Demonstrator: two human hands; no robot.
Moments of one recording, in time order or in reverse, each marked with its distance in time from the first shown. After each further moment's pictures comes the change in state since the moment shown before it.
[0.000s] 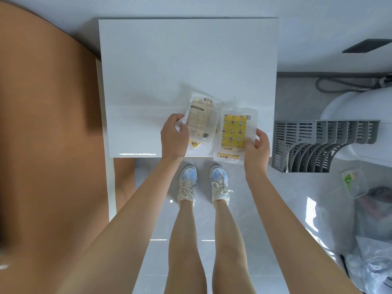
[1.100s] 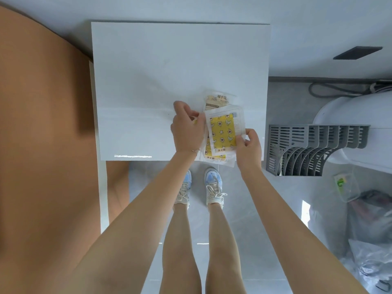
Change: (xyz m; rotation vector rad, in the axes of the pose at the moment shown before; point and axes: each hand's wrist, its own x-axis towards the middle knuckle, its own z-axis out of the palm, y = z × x) left_hand 0.006 0.029 0.046 -0.032 0.020 0.063; right_hand 0.013 -0.010 -0.002 -0.230 -0.126 -0.102
